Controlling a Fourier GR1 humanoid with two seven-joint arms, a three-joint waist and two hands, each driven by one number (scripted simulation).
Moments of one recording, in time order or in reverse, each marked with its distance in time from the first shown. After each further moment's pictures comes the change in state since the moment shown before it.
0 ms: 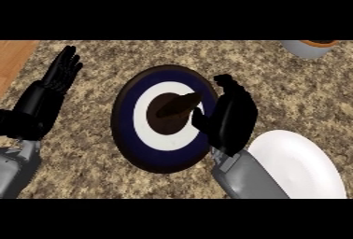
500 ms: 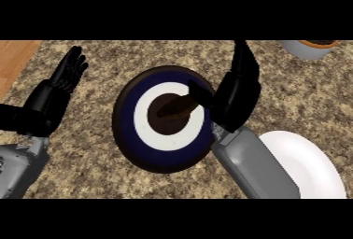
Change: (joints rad) left arm -0.023 -0.031 -0.010 0.049 -0.016 -0.005 -0.015; right arm -0.138 0.002 -0.107 0.105 -0.031 -0.284 -0.081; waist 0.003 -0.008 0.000
